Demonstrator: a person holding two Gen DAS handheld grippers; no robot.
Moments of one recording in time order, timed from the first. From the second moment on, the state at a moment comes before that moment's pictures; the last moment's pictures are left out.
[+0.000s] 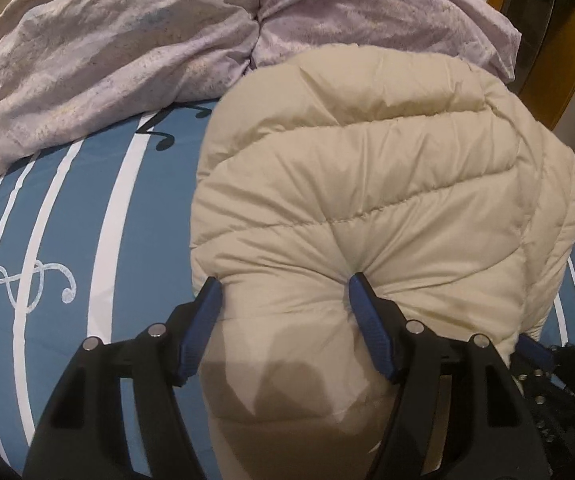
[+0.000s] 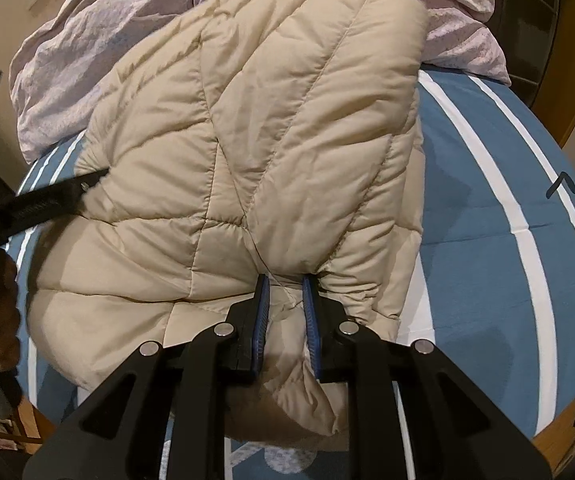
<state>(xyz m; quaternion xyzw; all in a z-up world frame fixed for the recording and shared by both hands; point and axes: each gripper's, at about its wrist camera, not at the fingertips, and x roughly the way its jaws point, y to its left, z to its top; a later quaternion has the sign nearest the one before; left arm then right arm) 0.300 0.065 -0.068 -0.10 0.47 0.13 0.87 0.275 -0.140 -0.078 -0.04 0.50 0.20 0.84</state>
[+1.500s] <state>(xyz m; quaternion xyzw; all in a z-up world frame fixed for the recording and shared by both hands) 0.364 0.059 -0.061 -0.07 0.40 0.17 0.90 0.366 -0.119 -0.080 -0.02 0.39 0.15 0.91</state>
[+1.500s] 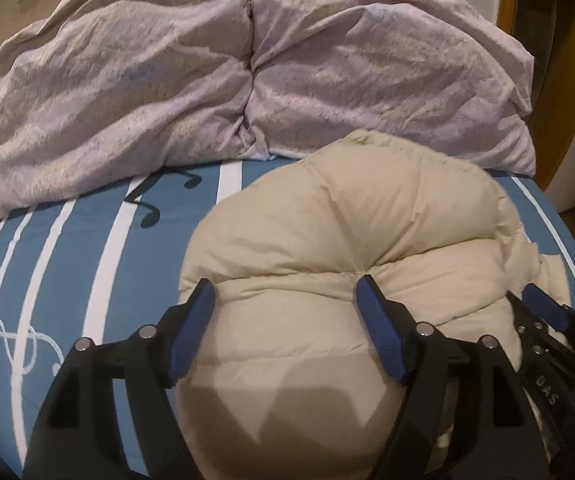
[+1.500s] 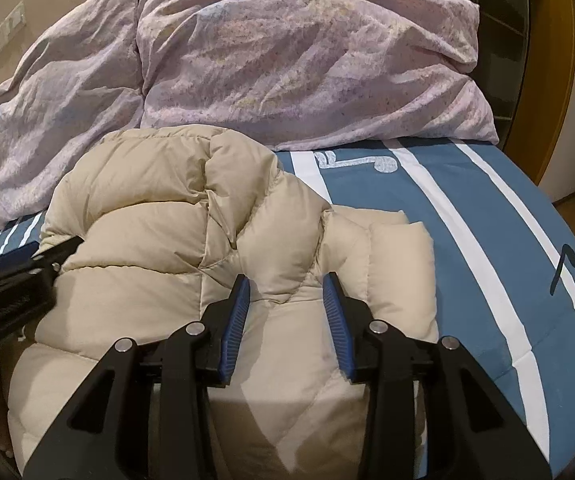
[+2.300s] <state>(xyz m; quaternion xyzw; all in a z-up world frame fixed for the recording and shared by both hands) 0.368 0.065 -0.095 -0.08 0.38 0.19 0.90 0.366 -0.118 -0.094 -0.01 0.37 0.15 0.92</state>
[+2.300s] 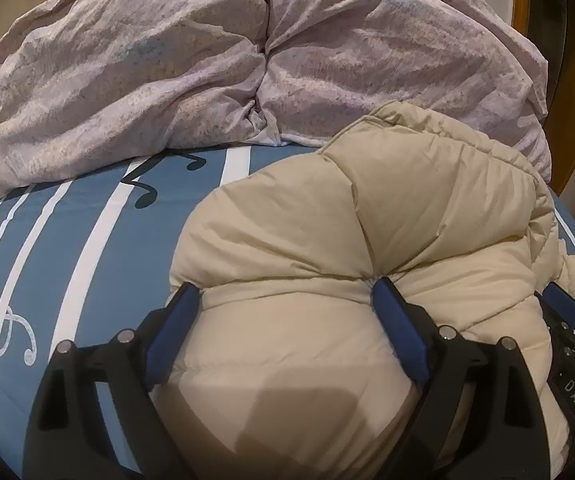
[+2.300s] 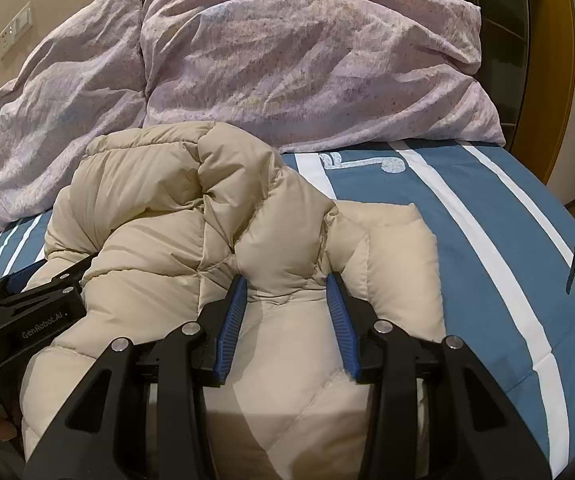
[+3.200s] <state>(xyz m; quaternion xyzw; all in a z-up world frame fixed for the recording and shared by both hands) 0.374 0.069 -0.101 -0.09 0.39 0.19 0.90 0.373 -0.115 -0.096 -0.01 0.37 0.15 0.92</state>
